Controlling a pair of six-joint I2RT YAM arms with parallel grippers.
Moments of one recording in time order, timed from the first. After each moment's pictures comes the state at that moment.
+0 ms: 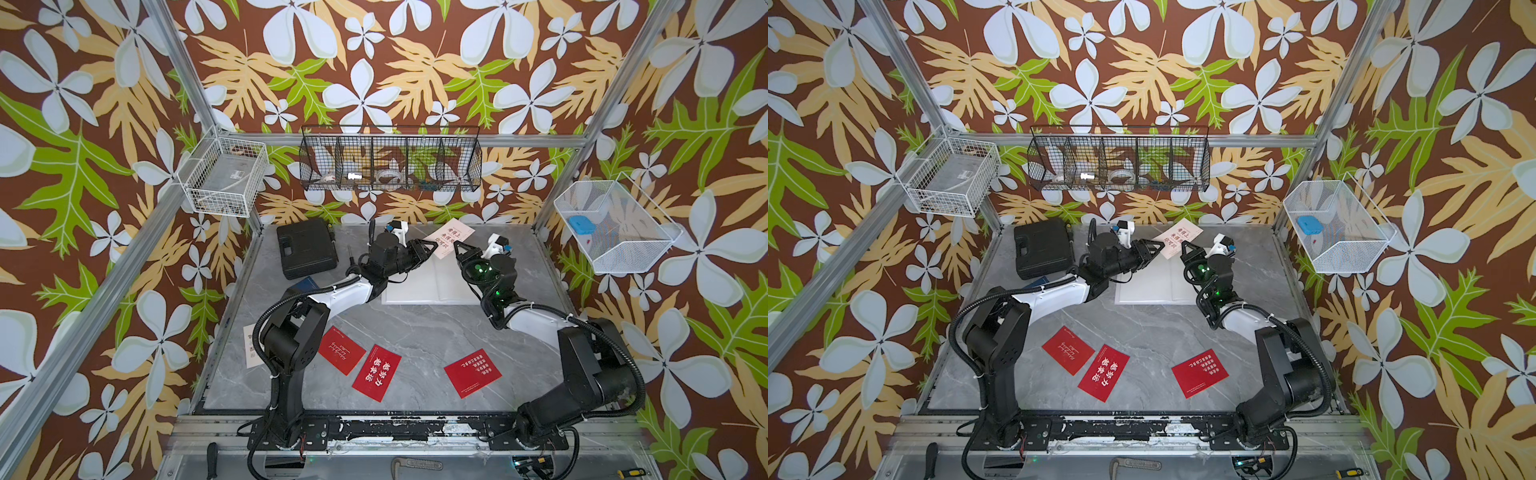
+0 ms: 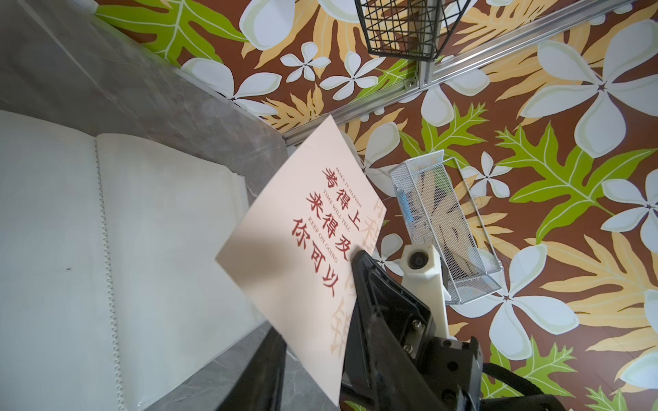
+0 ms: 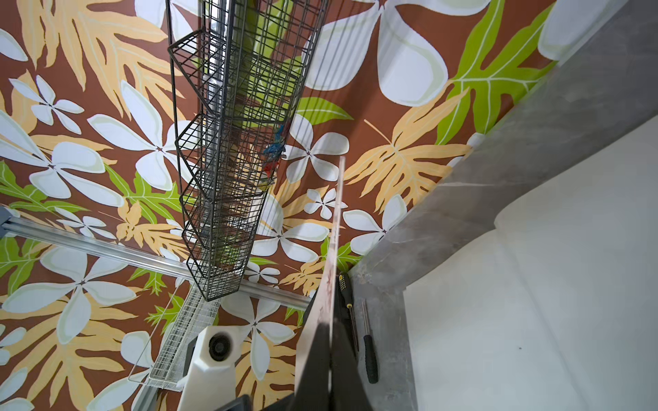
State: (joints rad) left arm -0.61 1.94 1.35 0.46 0.36 -1.14; right arm 0.26 1.58 0.78 0.77 -0.11 1.16
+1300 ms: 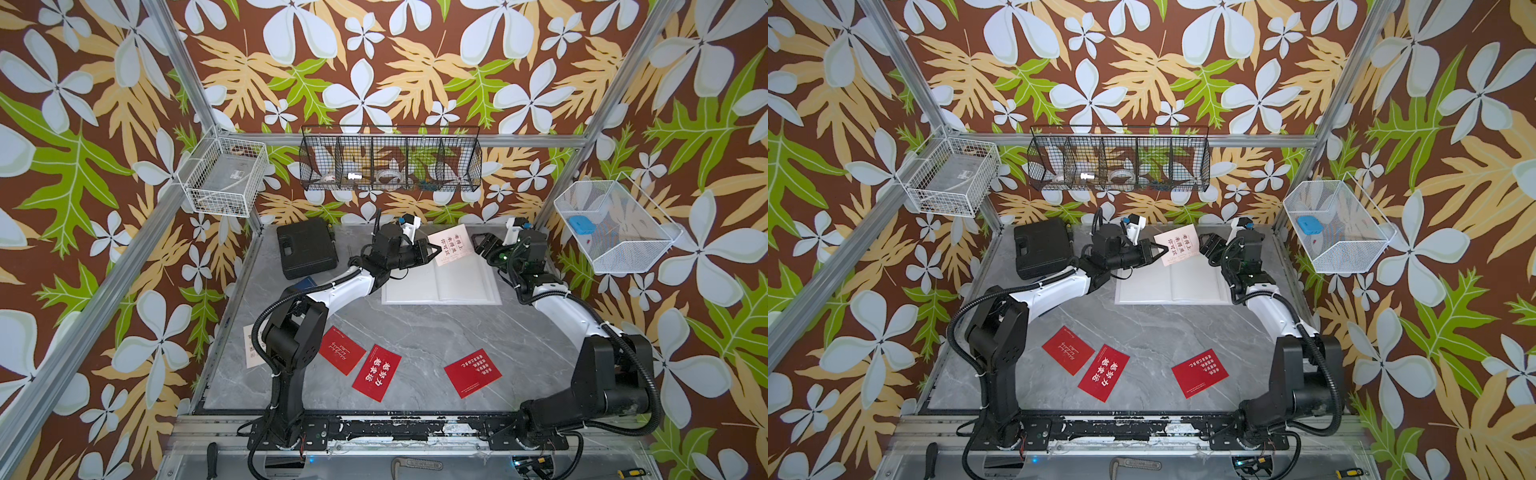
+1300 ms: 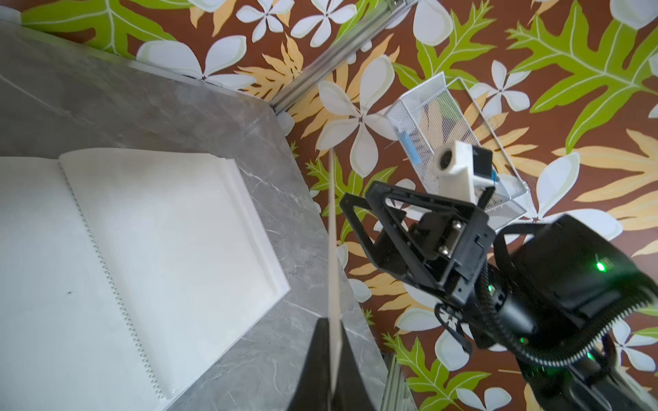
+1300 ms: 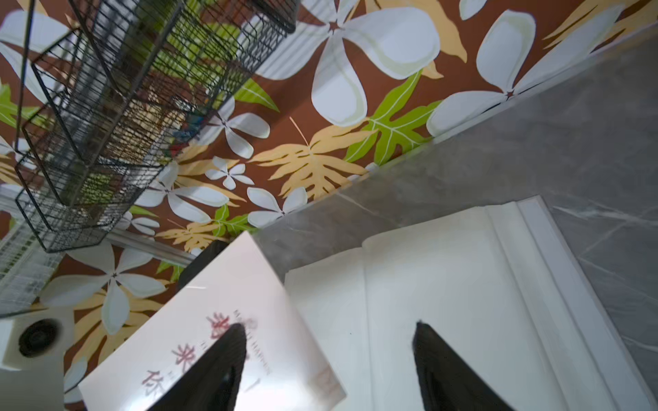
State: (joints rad) left arm -0.60 1.96 1.50 0.21 0.52 -0.83; right arm 0.01 1.53 1.07 0.06 -0.37 0.59
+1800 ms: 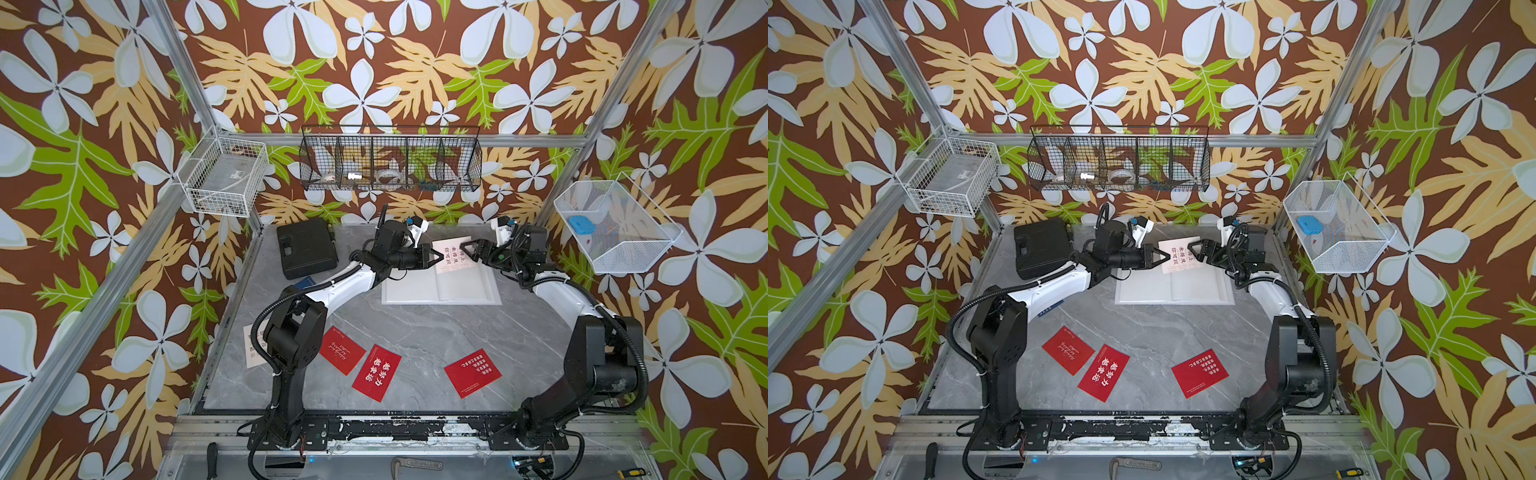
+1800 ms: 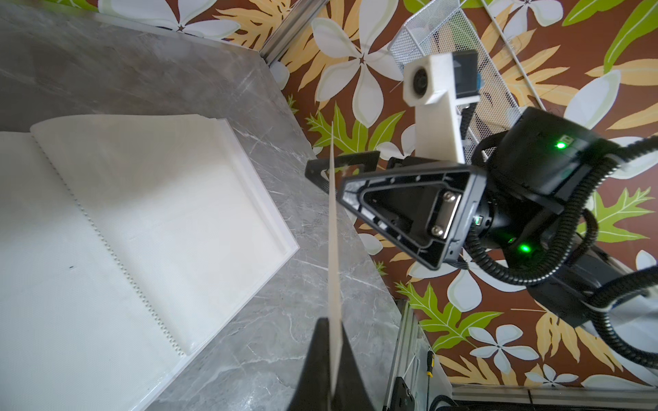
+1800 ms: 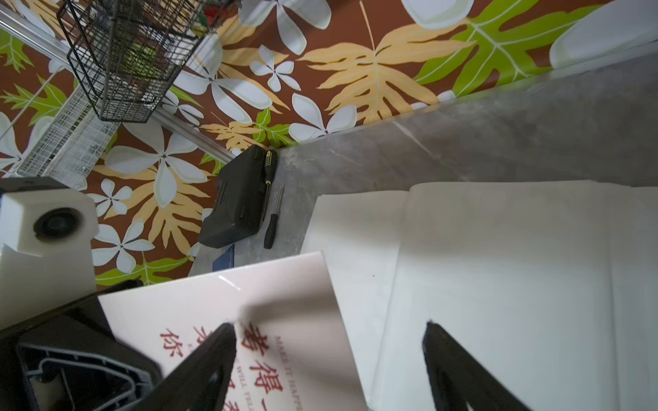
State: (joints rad) left arm -0.60 1.97 1.57 0.04 0.62 -0.70; right arm -0.05 1.64 1.15 -0.06 -0.73 0.37
